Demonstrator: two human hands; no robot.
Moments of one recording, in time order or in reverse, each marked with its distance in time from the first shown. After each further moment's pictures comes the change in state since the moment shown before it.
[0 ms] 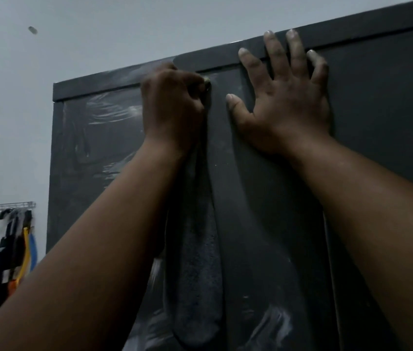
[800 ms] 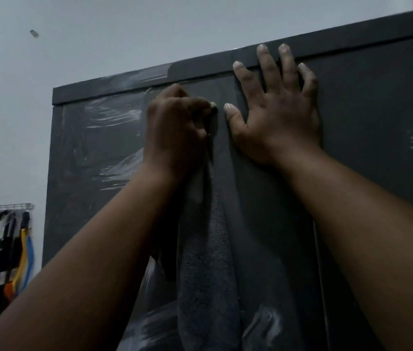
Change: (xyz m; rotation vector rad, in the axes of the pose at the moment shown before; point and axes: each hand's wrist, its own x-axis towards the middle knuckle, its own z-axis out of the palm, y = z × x) left_hand -0.027 0.010 -0.004 -0.039 -0.046 0.090; right_hand -0.008 0.000 -0.002 0.003 -0.037 0.001
